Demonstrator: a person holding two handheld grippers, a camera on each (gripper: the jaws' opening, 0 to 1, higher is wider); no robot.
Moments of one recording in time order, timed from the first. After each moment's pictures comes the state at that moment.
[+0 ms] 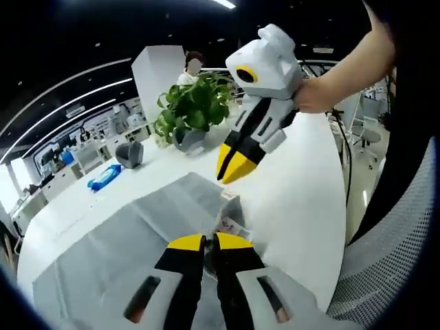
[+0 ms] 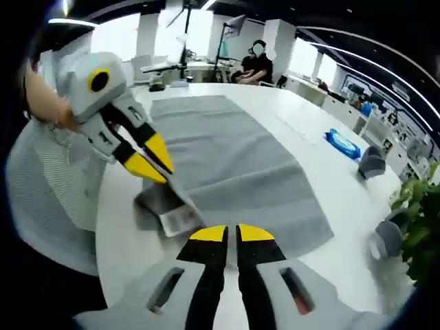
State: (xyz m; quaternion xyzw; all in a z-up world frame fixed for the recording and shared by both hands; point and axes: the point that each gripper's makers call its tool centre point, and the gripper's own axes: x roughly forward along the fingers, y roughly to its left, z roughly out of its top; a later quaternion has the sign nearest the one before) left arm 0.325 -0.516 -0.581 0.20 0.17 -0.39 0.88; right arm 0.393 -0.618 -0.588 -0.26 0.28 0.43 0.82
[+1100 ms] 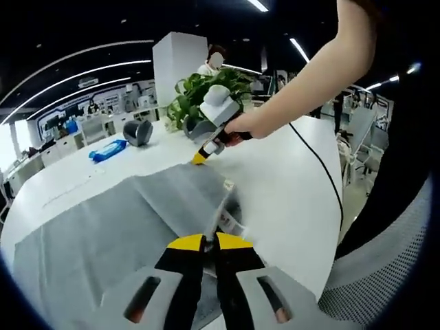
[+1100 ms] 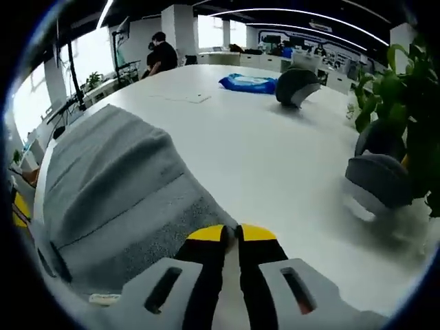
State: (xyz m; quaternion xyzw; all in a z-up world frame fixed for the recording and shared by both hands) left arm 0.321 -0.503 -0.587 0.12 0.22 -0.37 0.89; right arm 0.543 -0.673 -0.655 -0.10 0.37 0.27 0.89
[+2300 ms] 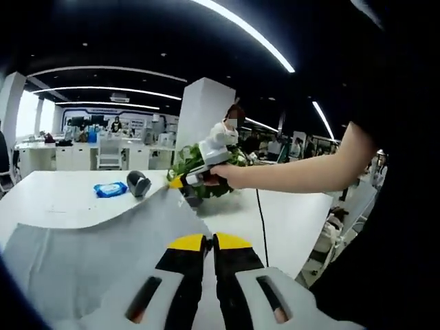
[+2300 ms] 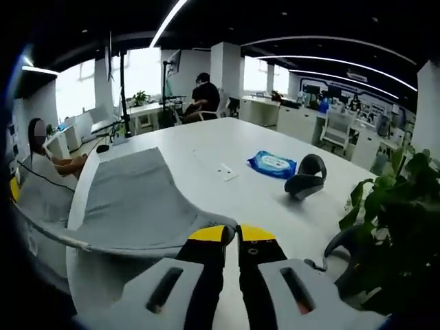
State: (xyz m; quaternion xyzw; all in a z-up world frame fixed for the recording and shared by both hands) left arm 0.257 -0.595 -0.418 -0.03 0.11 -0.34 0.94; right arm 0.563 -0.683 -0.489 -0.12 0.21 0.41 0.88
